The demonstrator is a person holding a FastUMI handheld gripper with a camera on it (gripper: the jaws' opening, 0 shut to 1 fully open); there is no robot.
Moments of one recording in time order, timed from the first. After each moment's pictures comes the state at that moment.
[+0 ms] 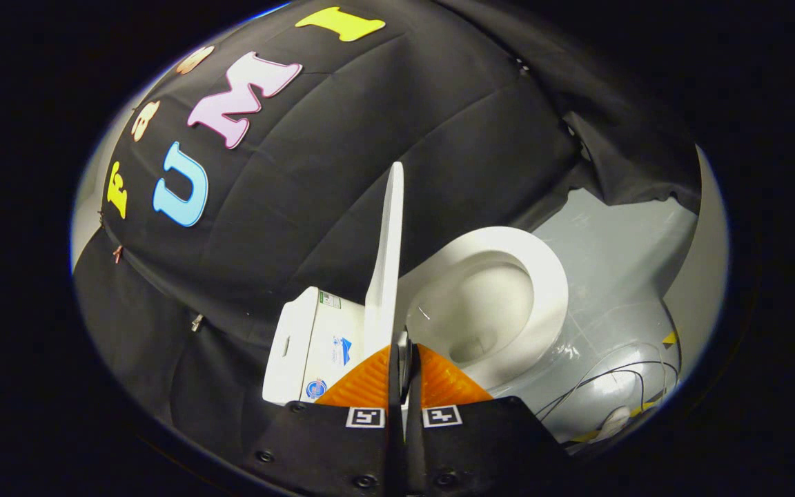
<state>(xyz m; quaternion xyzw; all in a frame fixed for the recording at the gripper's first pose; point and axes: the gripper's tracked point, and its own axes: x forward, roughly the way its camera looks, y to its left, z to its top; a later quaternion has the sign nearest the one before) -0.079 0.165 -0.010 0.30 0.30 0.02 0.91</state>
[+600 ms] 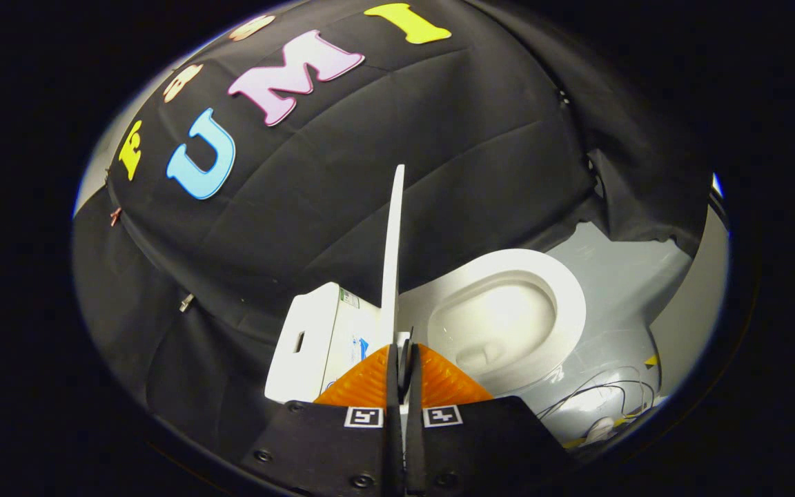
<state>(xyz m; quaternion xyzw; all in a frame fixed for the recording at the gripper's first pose) -0.077 0.245 0.041 0.22 0.28 0.01 0.93</state>
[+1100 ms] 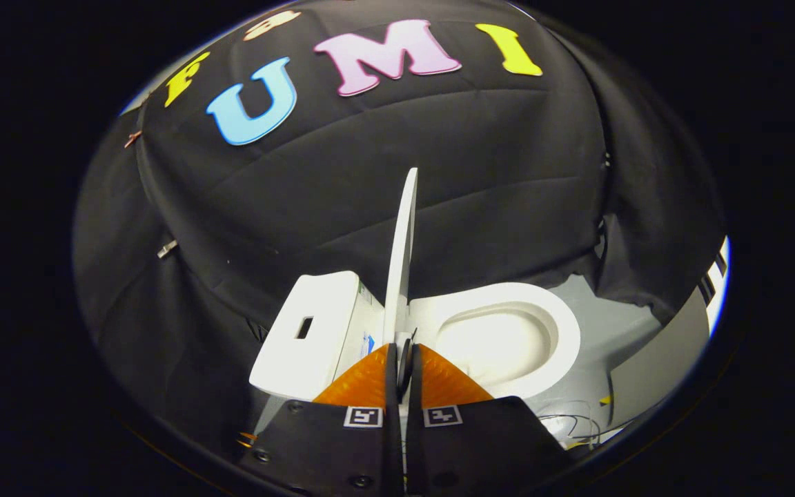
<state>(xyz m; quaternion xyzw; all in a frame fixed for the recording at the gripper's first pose) -0.070 0.354 0.068 0.07 0.27 0.00 0.96</state>
